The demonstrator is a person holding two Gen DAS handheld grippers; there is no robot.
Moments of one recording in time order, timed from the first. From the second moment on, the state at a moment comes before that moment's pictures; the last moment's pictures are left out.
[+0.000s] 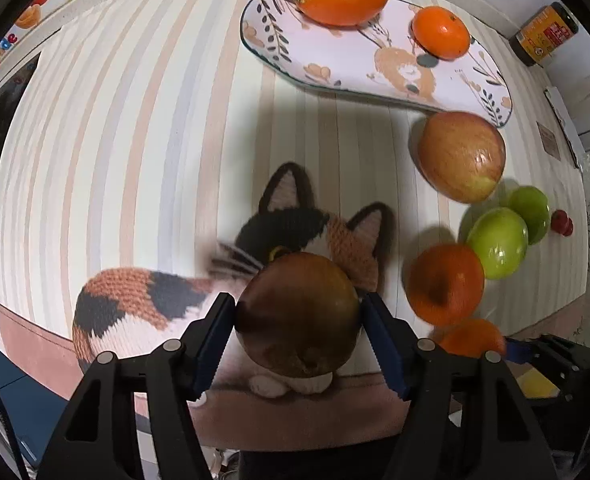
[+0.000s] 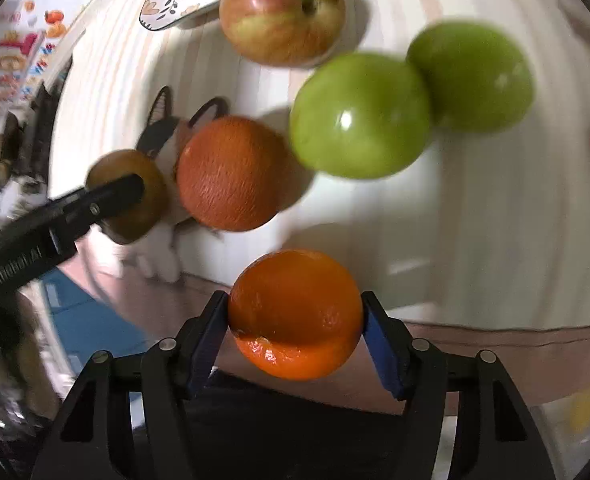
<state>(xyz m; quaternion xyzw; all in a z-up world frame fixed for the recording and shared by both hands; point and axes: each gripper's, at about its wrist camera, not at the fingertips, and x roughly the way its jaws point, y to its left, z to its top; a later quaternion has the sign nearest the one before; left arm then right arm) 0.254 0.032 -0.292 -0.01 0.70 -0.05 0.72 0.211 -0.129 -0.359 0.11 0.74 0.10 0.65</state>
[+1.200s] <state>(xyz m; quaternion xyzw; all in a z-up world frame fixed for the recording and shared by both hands) 0.295 0.044 -0.239 -0.03 0.67 -0.07 0.73 0.240 -0.162 -0.300 0.12 0.70 0.11 0.70</state>
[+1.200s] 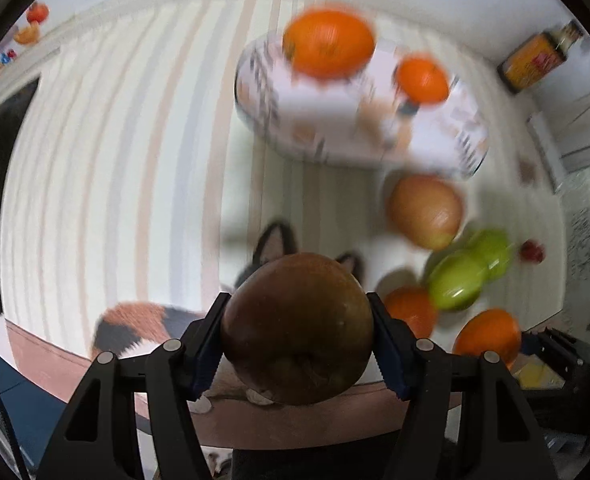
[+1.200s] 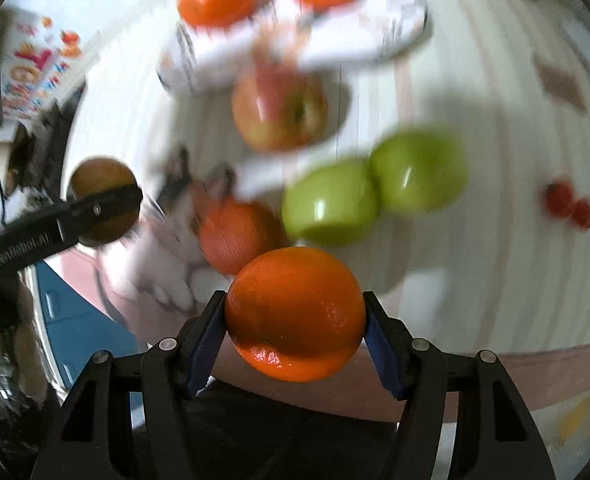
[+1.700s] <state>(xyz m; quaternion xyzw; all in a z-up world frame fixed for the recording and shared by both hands) 0.429 0.047 -0.251 -0.12 0.69 -0.04 0.71 0.403 -0.147 -0.295 0.13 0.65 0.11 0.74</state>
